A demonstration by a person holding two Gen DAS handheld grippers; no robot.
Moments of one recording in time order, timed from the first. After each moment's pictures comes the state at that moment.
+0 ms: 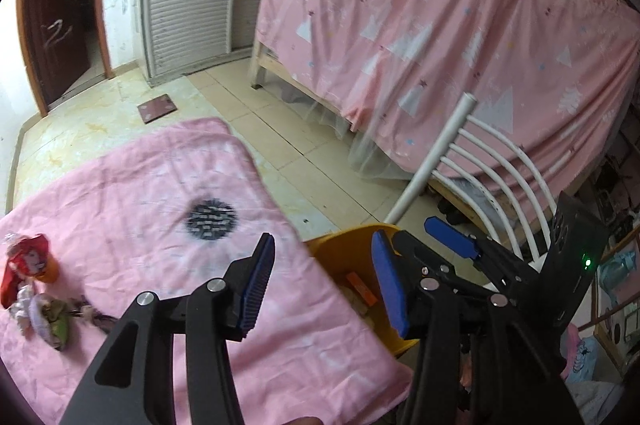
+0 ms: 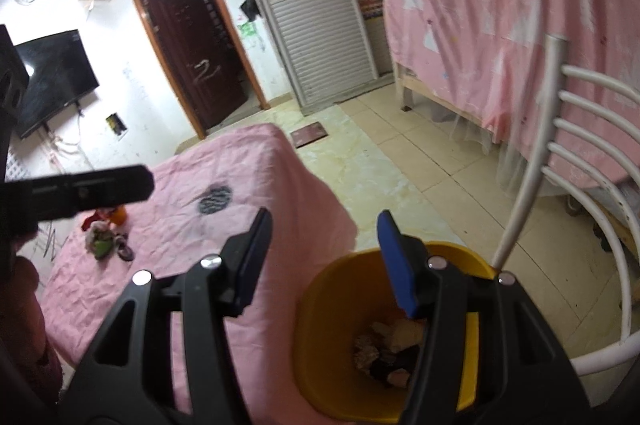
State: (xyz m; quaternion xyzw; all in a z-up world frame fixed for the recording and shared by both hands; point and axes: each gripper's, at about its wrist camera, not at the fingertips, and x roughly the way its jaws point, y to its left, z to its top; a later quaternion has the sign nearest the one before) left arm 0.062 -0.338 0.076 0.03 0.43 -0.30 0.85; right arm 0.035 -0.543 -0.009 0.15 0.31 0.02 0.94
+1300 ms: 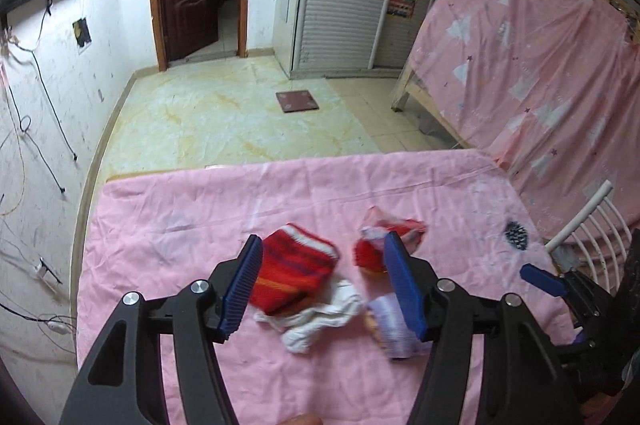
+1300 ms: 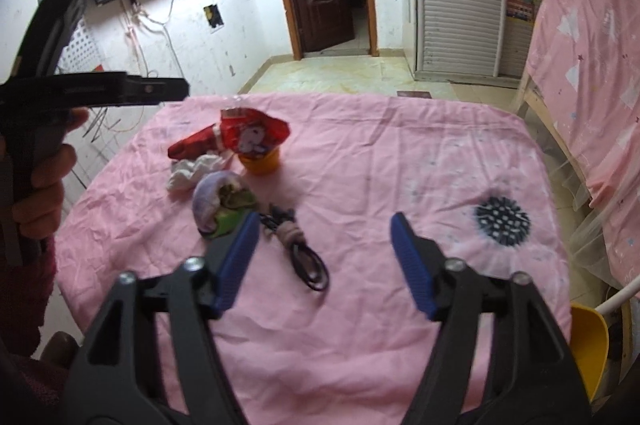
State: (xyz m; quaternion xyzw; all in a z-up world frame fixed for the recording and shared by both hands) left arm 0.156 -0.034 0.053 -0.03 0.43 -0.10 0.90; right arm 0.113 -0.294 -0.006 -0.01 0.37 0.20 0.91
